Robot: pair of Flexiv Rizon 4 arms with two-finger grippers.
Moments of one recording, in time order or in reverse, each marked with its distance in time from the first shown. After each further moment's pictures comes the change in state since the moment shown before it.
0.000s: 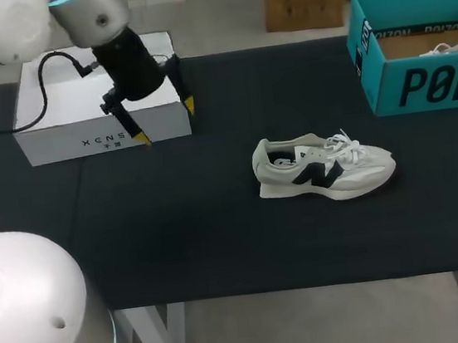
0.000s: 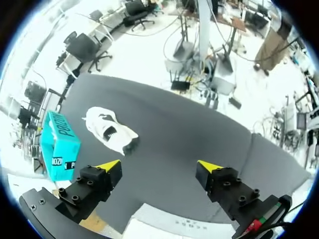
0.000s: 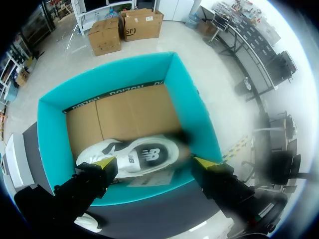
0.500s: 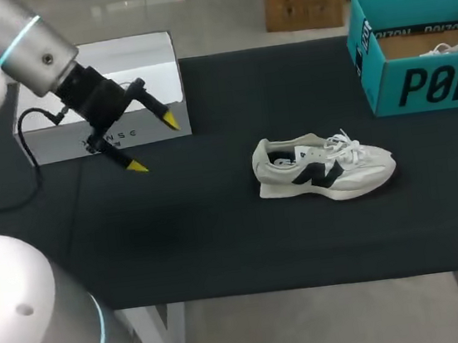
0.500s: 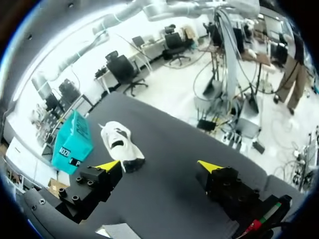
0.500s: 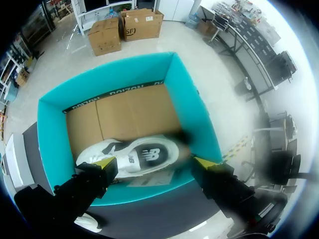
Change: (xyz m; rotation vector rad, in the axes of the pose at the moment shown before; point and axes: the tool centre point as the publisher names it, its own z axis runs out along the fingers) left arm 0.031 -0.009 0.028 0.349 -0.268 -0.229; right arm 0.000 0.000 0.000 0.000 0.000 0.000
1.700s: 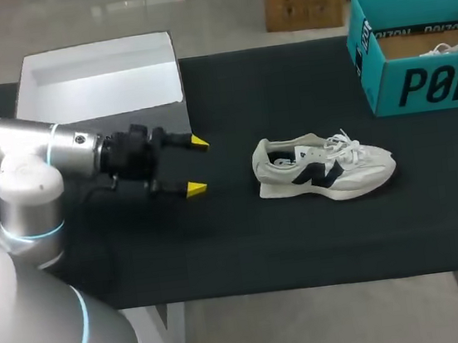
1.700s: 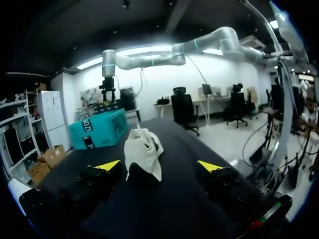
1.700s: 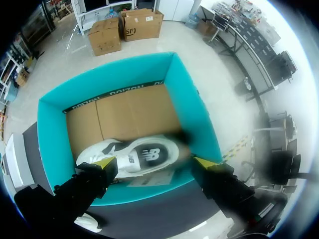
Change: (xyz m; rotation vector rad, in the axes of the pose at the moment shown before) left arm -0.025 0.039 0.106 0.432 -0.390 -0.486; right arm 0.000 0.000 0.000 0.000 0.000 0.000
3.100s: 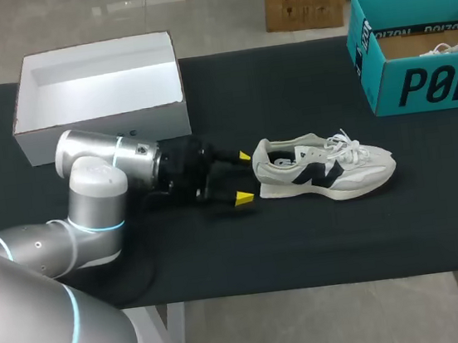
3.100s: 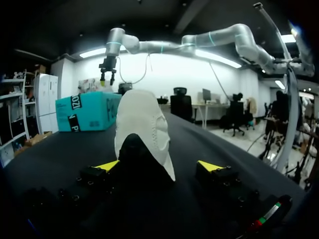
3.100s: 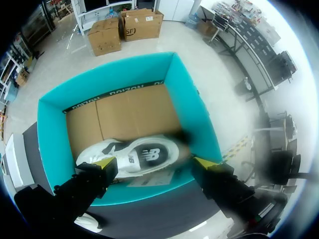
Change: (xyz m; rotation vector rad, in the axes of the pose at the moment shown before) left arm -0.021 0.062 0.104 0.019 0.056 -0.115; right arm 0.000 0.000 0.000 0.000 0.000 0.000
